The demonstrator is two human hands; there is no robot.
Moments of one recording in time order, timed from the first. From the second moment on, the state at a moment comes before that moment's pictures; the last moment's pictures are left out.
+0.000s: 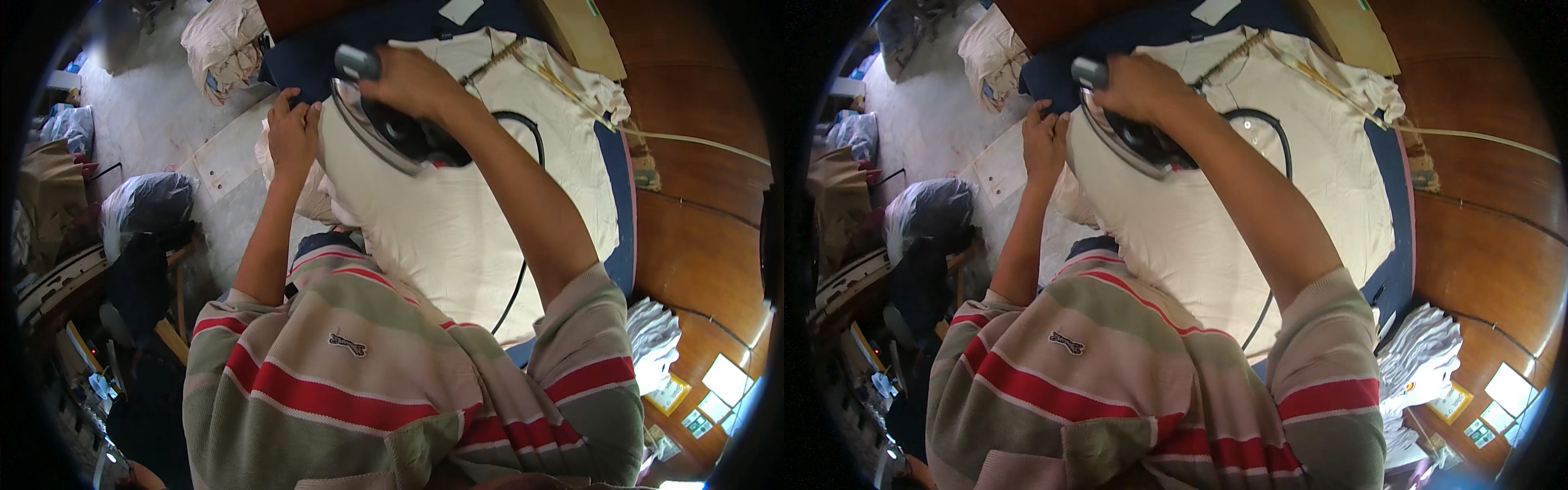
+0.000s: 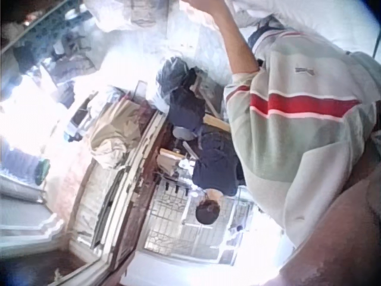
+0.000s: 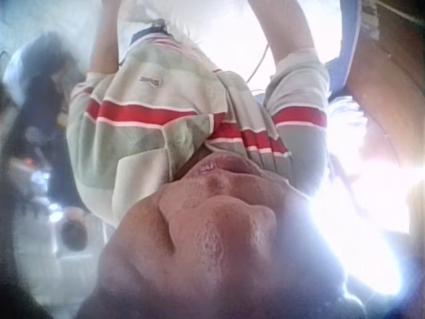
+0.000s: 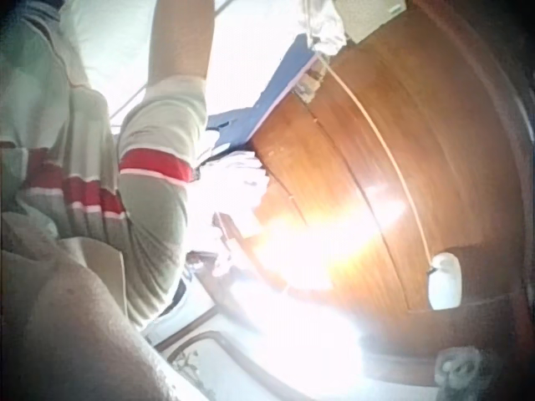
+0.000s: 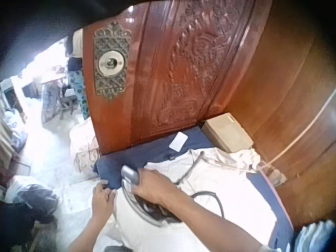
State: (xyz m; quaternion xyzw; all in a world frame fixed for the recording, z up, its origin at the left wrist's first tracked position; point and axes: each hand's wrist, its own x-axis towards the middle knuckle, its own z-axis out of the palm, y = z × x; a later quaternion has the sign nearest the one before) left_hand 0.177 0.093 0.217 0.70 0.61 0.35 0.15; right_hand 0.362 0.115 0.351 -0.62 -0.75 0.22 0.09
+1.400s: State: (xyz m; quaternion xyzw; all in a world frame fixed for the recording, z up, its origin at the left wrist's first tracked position) left_hand 0.277 0.202 0.225 0.84 0.47 0.26 0.06; right_hand 0.462 0.107 0.348 -0.79 -0.54 0.22 0.19
